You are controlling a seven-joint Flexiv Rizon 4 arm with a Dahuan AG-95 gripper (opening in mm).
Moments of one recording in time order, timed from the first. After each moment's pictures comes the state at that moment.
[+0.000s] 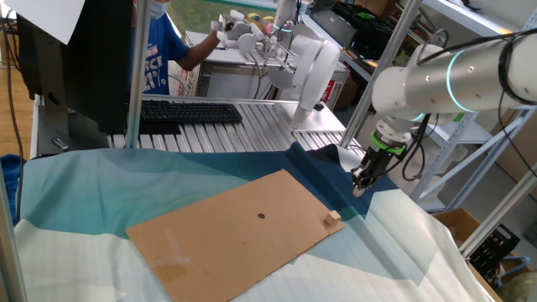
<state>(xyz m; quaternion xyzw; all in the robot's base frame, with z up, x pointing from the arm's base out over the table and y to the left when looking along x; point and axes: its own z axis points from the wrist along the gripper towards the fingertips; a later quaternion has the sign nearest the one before) 0.582 -0.270 0.125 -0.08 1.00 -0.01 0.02</state>
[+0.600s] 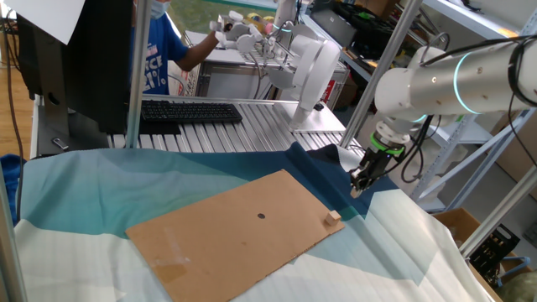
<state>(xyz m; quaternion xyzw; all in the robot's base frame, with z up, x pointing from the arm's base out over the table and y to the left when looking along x) 0.583 -0.264 0.120 -0.08 1.00 0.00 0.02</state>
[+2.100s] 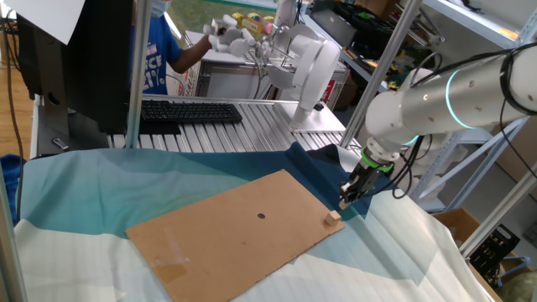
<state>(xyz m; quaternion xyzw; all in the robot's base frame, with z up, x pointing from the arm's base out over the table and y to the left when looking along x) 0.583 -0.246 0.075 -0.09 1.00 0.02 0.04</state>
